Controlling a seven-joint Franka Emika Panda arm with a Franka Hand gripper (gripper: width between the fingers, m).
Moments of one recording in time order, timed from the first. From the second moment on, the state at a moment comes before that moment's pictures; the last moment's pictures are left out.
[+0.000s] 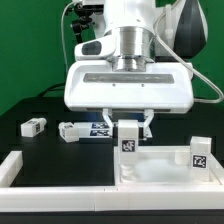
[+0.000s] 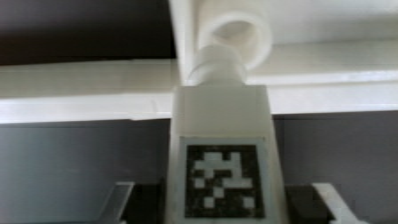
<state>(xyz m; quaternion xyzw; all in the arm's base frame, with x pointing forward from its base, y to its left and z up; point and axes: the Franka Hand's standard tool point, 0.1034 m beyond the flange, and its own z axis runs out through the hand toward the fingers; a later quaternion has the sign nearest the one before) 0.626 0.003 0.094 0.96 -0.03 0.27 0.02</state>
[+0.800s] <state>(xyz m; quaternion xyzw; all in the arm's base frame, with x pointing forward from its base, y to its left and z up) 0.616 0.011 0.092 0.96 -0.02 0.28 0.03</state>
